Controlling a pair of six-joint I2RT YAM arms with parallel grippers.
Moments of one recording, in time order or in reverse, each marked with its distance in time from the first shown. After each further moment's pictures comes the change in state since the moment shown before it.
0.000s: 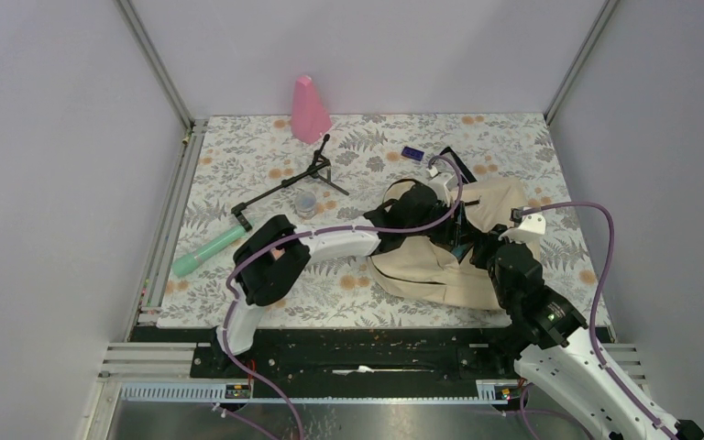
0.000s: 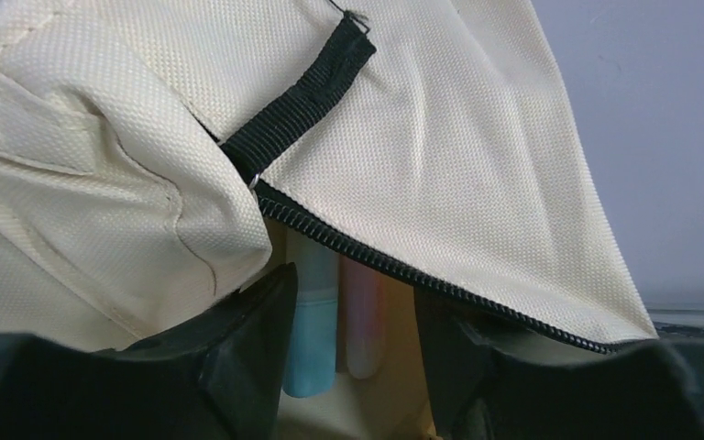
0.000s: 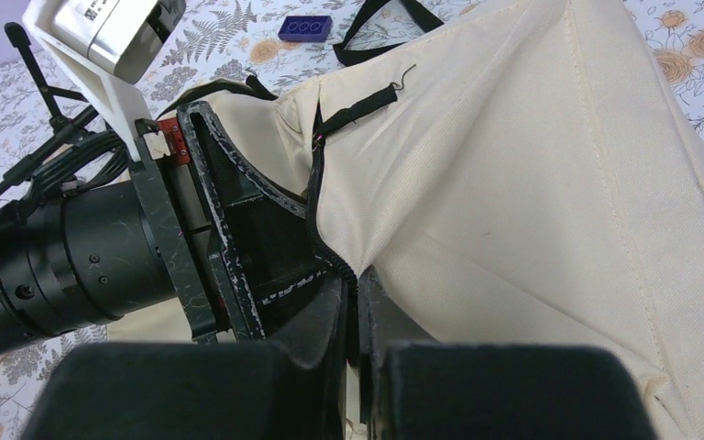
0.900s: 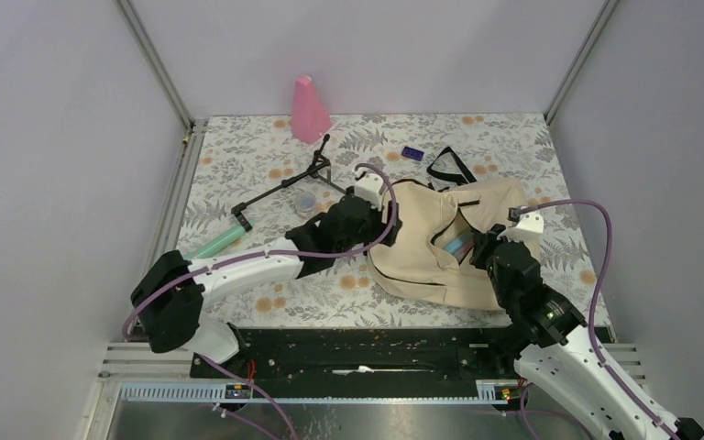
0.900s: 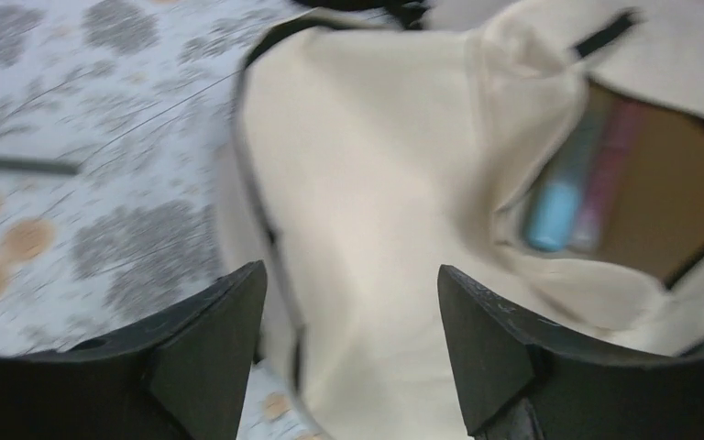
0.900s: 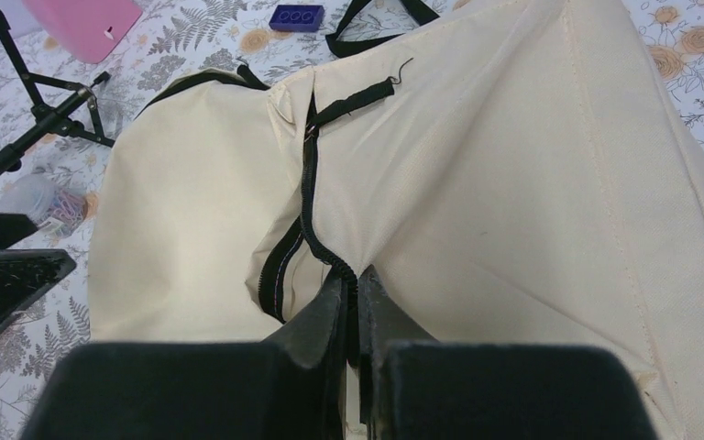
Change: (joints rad) left arm 0.032 -0.588 -0.494 -0.100 -0.470 0.354; right arm 0.000 0.013 0.008 -0.018 0.003 -0.011
